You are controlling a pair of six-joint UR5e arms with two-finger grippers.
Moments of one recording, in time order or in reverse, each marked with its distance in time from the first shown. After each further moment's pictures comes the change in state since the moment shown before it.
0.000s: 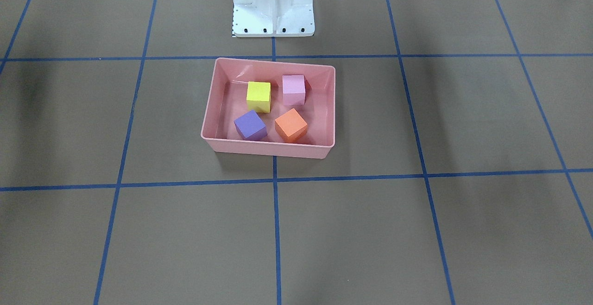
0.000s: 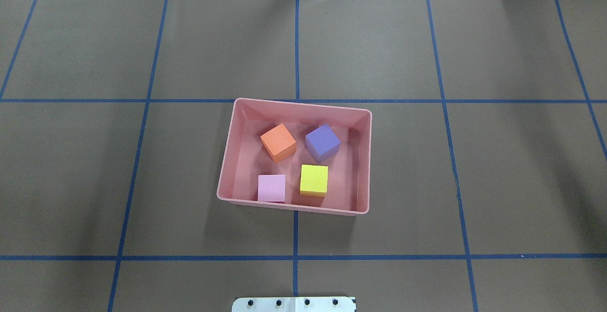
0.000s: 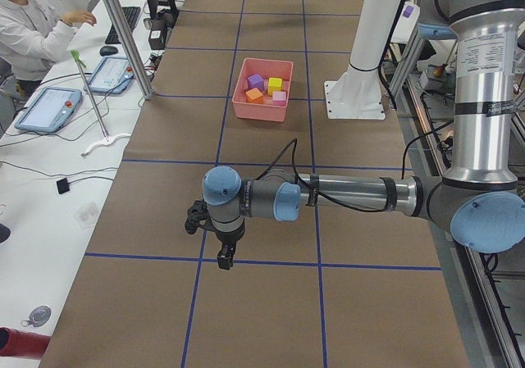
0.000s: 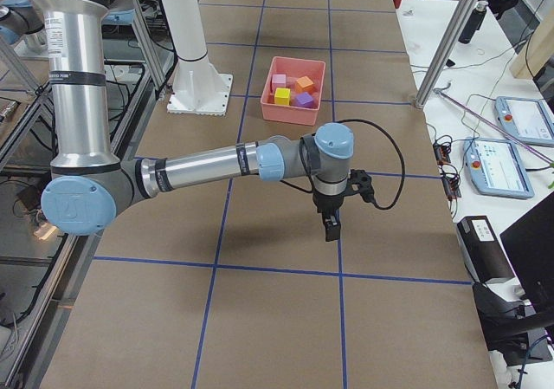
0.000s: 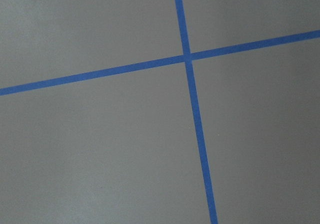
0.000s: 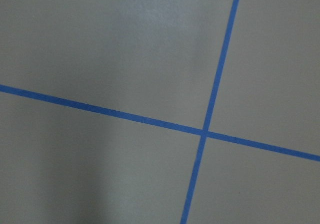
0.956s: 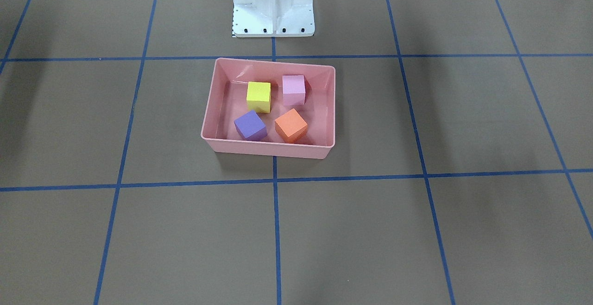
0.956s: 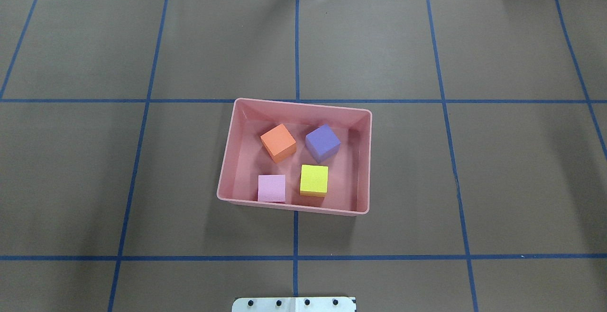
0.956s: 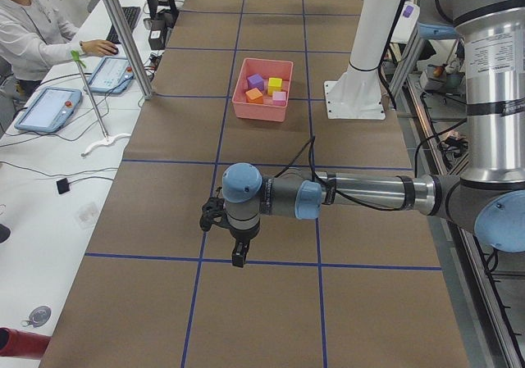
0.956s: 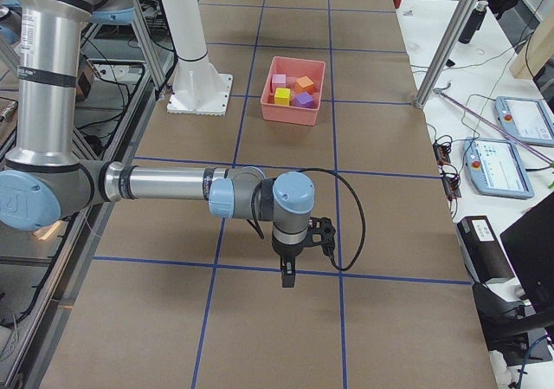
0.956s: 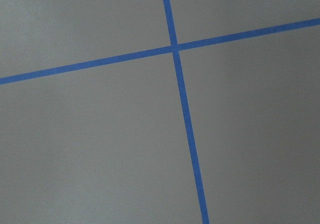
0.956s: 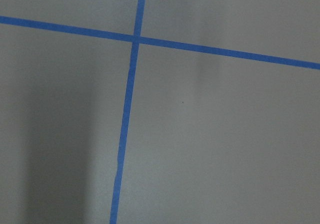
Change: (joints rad) left arm -0.010 0.086 -0.086 -0.012 -0.013 -0.003; right arm 0.111 -0.158 -0.019 0.001 0.013 -0.069
